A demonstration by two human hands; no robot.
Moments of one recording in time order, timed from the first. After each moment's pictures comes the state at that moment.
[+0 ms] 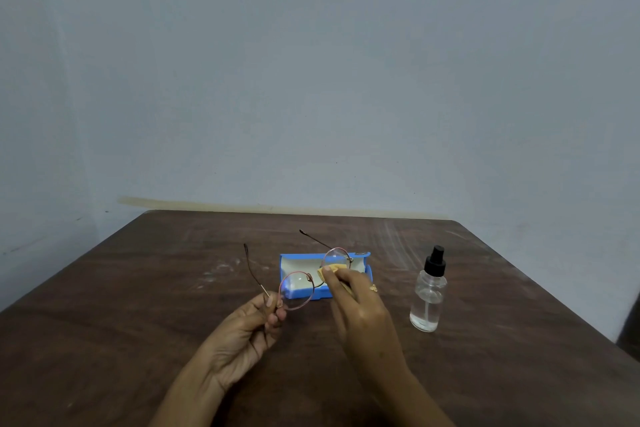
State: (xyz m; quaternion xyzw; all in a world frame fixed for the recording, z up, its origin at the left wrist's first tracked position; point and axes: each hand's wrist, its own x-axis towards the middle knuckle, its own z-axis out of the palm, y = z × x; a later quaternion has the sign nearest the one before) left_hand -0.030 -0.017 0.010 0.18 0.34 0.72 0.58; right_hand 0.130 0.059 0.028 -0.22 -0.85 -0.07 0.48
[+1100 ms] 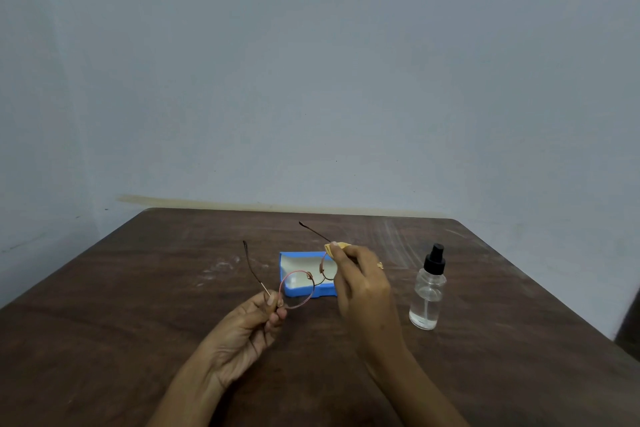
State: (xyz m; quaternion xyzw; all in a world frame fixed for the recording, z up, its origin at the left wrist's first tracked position) left_hand -0.029 -0.017 0.011 0.19 0.36 0.72 0.57; right_hand 0.122 0.063 0.050 -0.25 -0.82 -0.02 0.52
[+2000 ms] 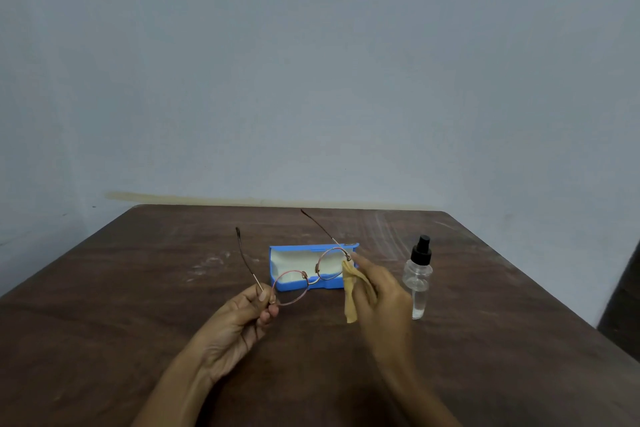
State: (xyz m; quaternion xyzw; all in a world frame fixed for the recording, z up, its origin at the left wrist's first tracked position) left_hand -0.024 -0.018 0.009 0.25 0.39 0.70 0.54; right_hand 0.151 0.069 0.030 -0.32 -0.73 0.26 0.55
